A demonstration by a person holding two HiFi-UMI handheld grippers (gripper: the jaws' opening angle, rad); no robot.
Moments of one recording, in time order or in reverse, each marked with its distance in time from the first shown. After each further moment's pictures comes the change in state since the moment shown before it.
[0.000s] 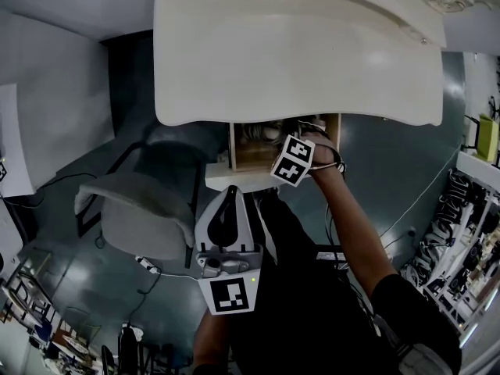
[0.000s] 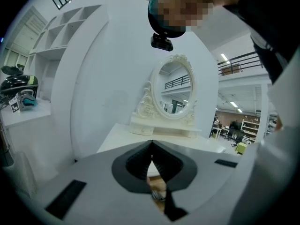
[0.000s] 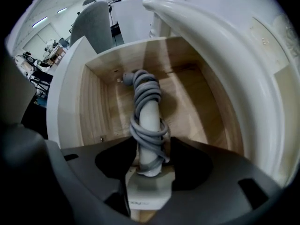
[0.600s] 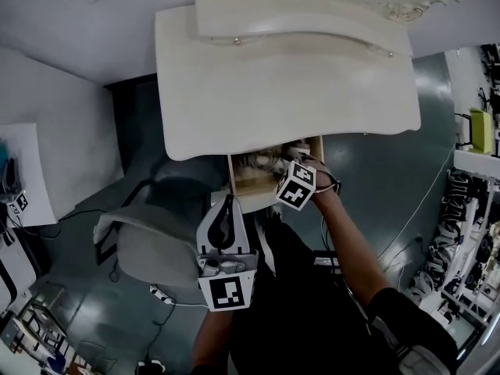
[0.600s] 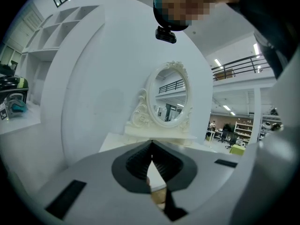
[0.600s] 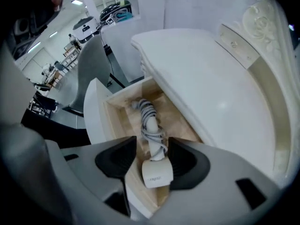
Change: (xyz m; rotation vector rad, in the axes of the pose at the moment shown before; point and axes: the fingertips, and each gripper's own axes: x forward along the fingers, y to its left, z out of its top) left arm 0.011 0.002 0.052 0.005 -0.057 -0.079; right arm -0.080 -0.001 0.014 0.174 -0.107 0.027
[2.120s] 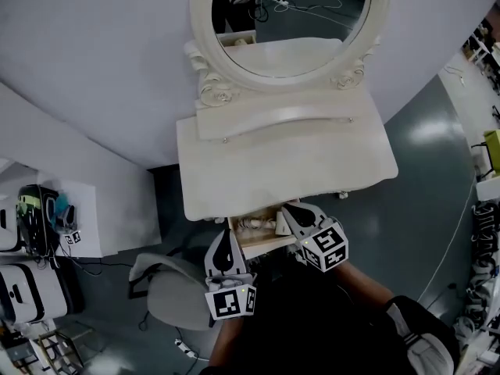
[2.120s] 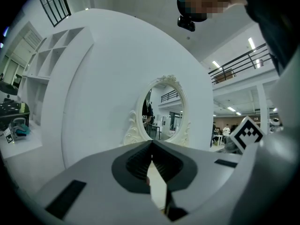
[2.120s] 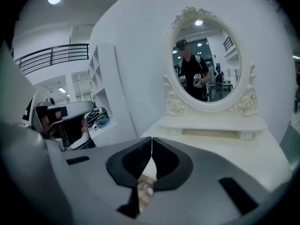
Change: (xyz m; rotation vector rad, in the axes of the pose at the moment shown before) left arm -0.005 -0.105 0.115 0.091 -0.140 0.066; right arm -0.322 -0.065 0.009 0.538 -1.012 -0.143
